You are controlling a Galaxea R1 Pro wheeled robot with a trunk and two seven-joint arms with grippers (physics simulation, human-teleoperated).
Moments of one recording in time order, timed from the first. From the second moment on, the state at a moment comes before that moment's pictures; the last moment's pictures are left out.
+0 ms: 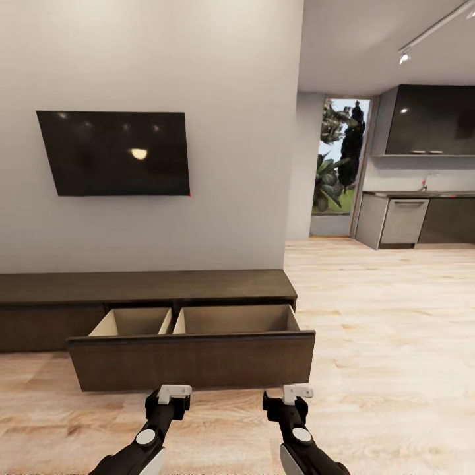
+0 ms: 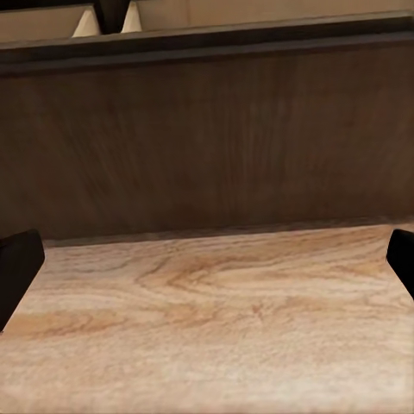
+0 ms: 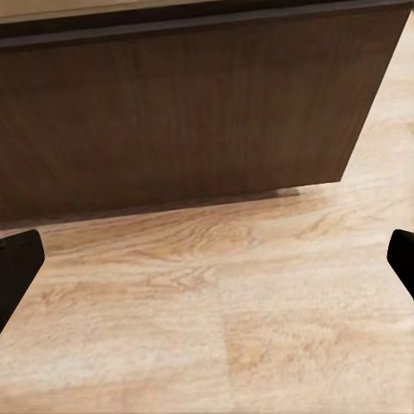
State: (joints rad) left arm -0.49 0.05 -0.68 -0.44 0.53 -0.23 0.27; right arm -0.40 0.10 0.44 -0.61 -0.38 -0.06 -0.35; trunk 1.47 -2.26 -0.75
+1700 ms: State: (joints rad) left arm -0.49 0.05 -0.70 -0.44 0.53 -0.23 0.27; right arm -0.40 0.10 0.44 -0.61 -0.38 -0.06 -0.35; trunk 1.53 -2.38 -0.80
